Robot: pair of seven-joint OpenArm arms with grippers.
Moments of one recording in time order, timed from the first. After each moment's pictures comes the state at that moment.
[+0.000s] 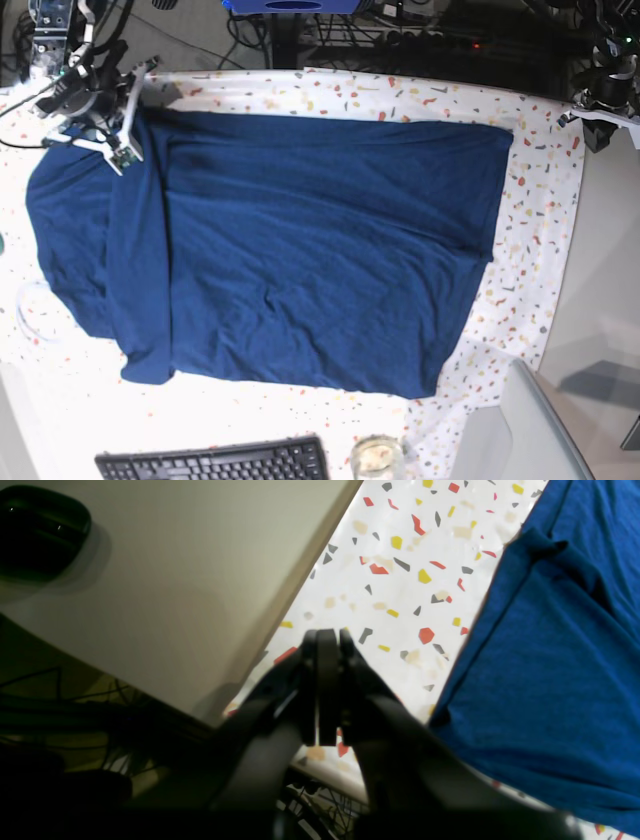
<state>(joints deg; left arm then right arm) 25.7 -10.3 -46.9 85.1 -25.4 -25.4 23.0 -25.1 3.9 13.6 104.7 -8.1 40.4 -57.5</state>
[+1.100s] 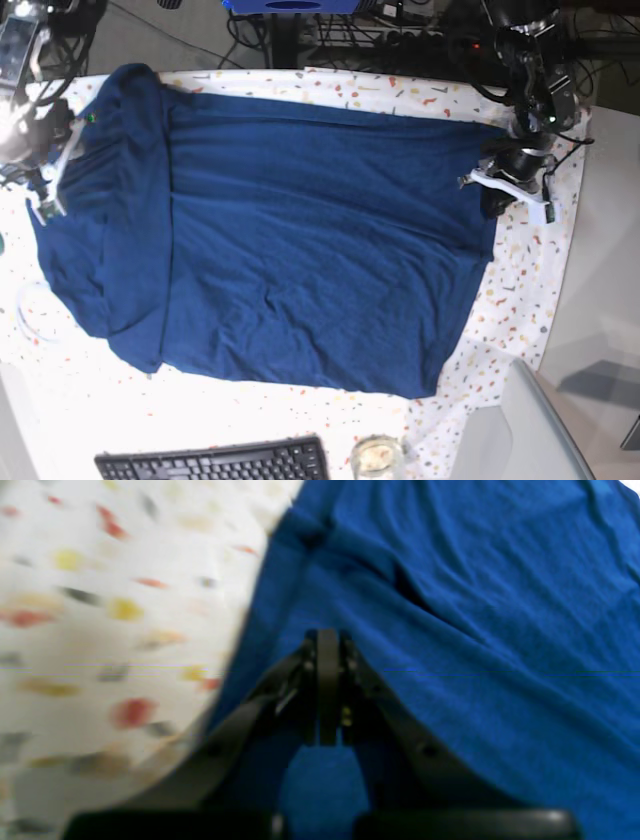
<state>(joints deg) 8.8 -5.7 -27.3 72.7 -17.2 -25.3 22.7 -11.9 7.8 28.3 92.2 -8.2 40.4 -57.2</state>
